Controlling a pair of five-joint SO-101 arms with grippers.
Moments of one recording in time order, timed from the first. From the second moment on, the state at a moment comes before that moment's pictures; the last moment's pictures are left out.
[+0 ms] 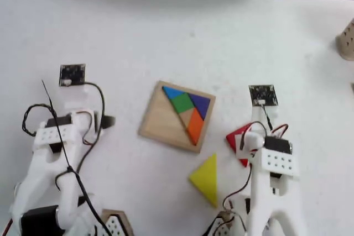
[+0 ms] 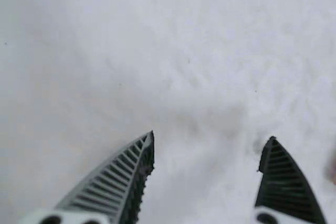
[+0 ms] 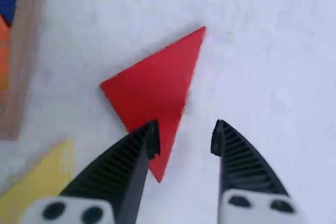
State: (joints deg) left arm -15.5 -23.3 61.5 38.5 -5.4; right arm 5.6 -45.6 68.1 54.5 16.6
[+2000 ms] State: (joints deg) left arm -16.9 -5.8 44.3 47.4 -5.3; right arm -46.7 -11.1 46.4 35.4 17.5
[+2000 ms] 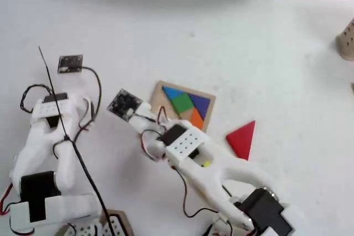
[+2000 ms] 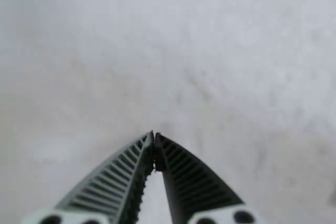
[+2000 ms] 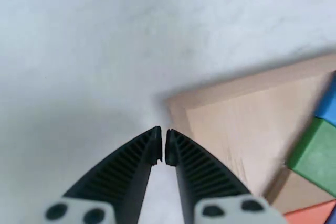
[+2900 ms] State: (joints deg) left arm -16.9 -5.7 44.3 47.4 -5.3; right arm -28.7 1.5 31.3 45.4 20.4
